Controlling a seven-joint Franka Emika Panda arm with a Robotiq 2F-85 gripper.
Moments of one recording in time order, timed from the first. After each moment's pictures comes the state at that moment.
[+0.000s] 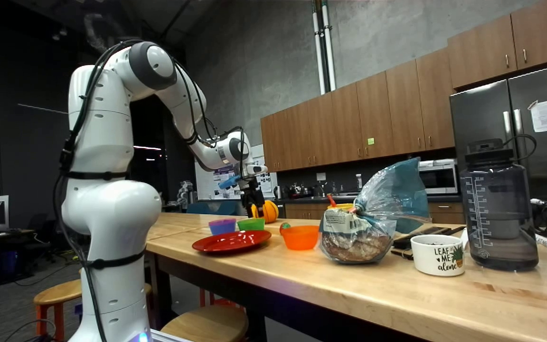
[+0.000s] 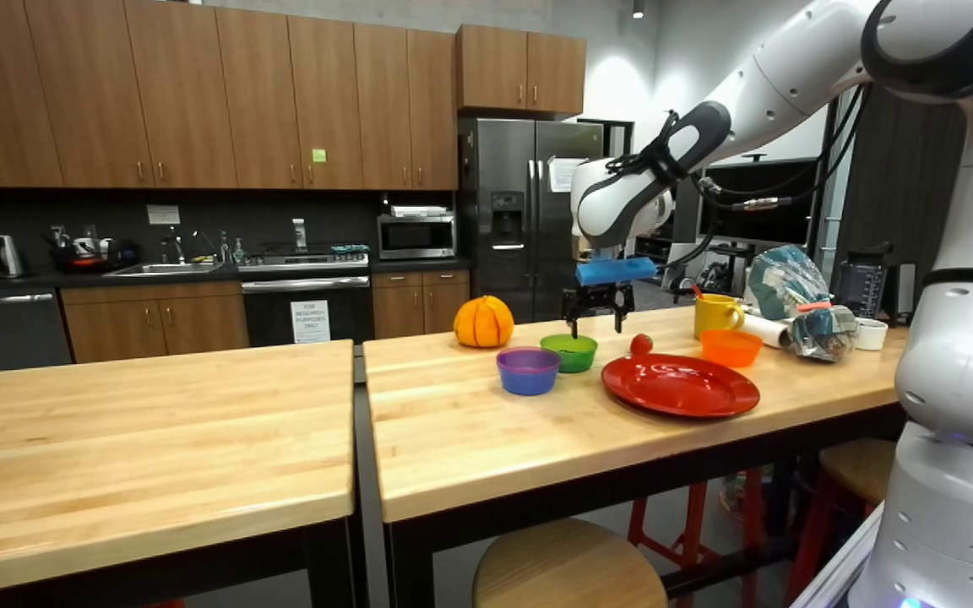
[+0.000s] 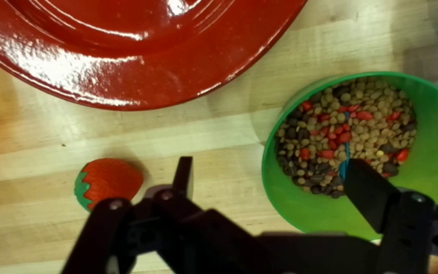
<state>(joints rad) -0.04 -0.01 0.03 -2.21 -0.17 2.25 0.62</state>
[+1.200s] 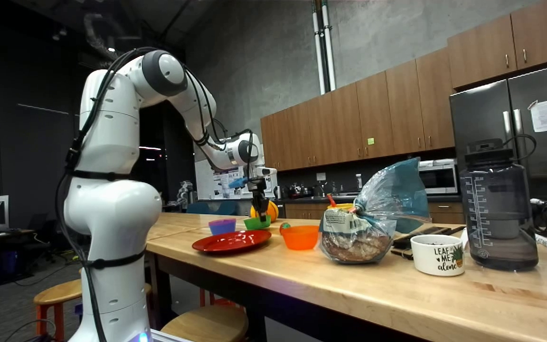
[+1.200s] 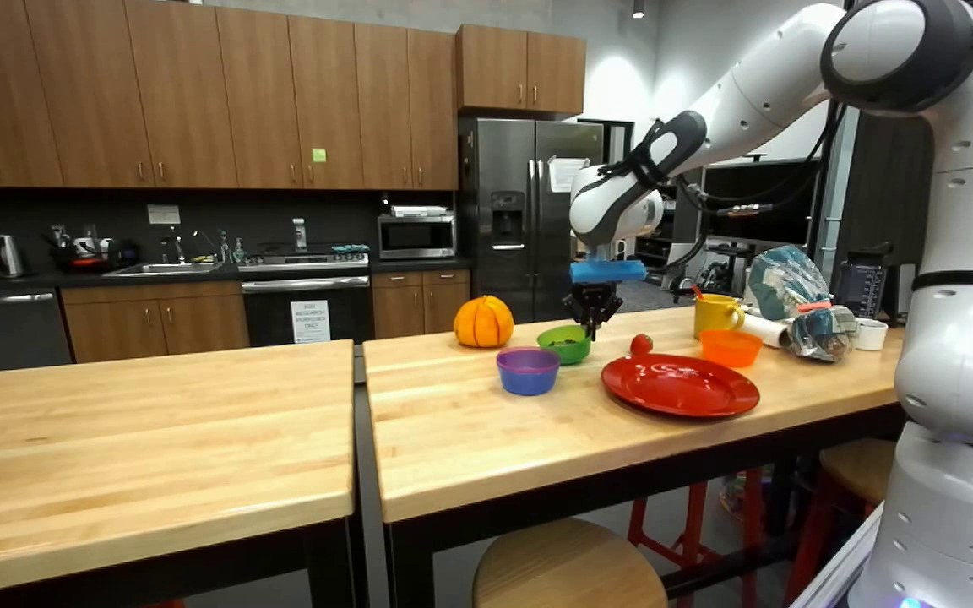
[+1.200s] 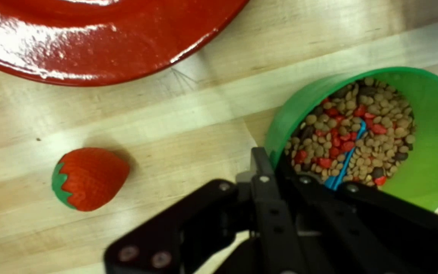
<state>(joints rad) -0.03 0.08 -0.01 -2.12 -0.08 2.24 0.61</state>
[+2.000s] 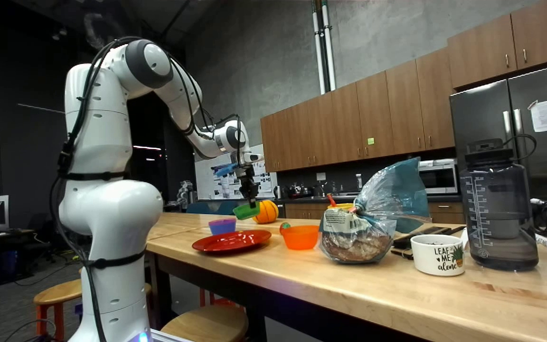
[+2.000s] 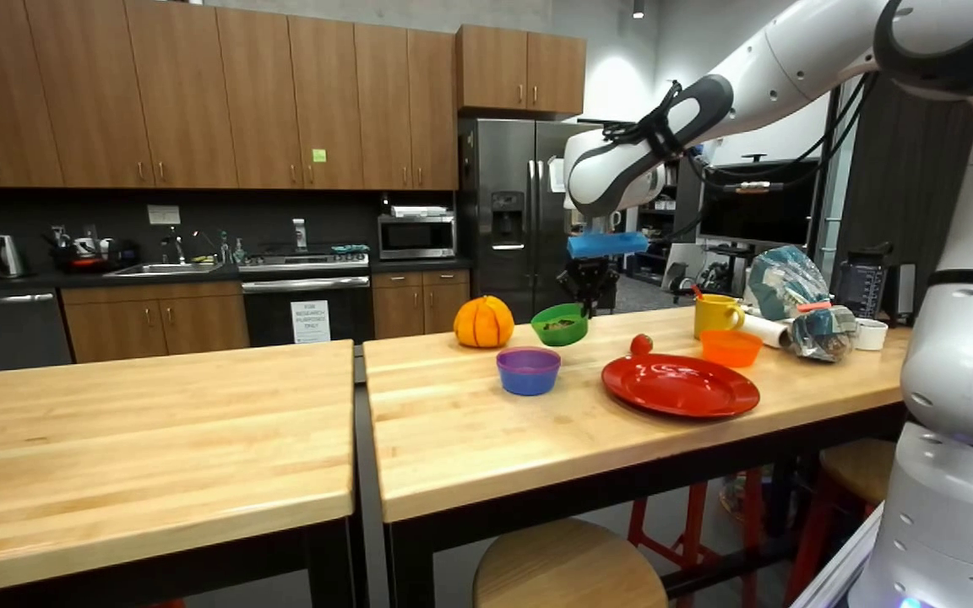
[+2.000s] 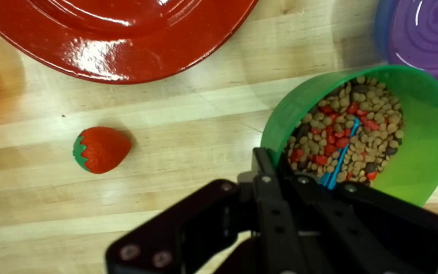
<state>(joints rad) 0.01 -0.05 0.02 -2.12 -0.14 2.15 0.61</state>
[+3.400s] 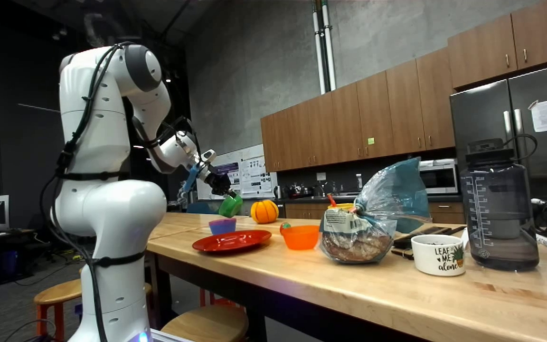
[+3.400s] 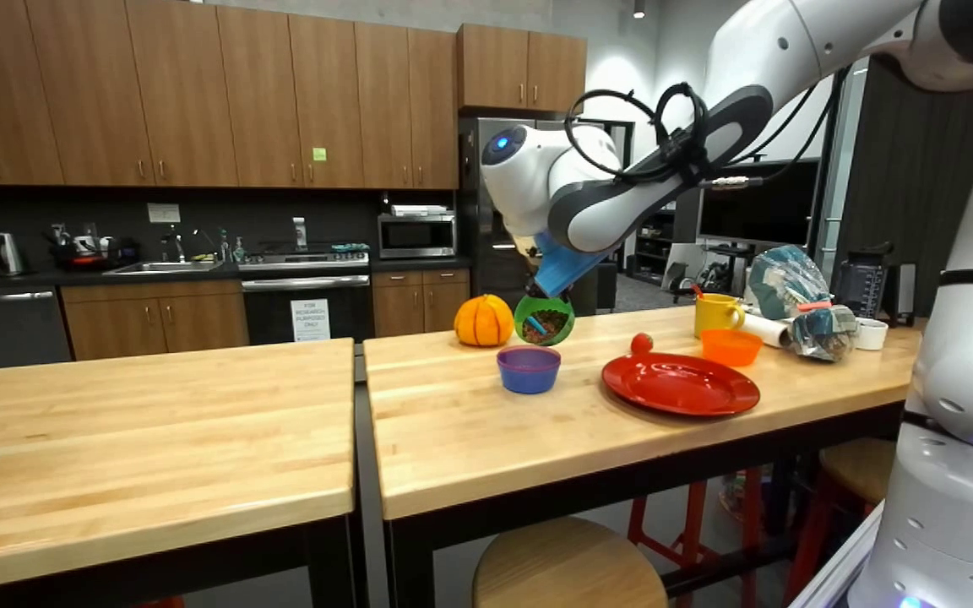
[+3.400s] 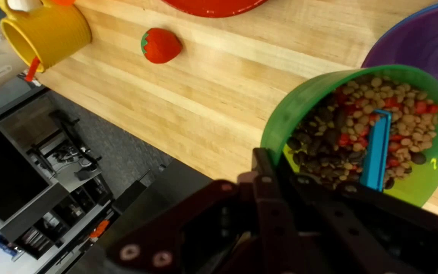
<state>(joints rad) 0.16 -0.08 0.28 -2.16 -0.83 1.93 1.02</state>
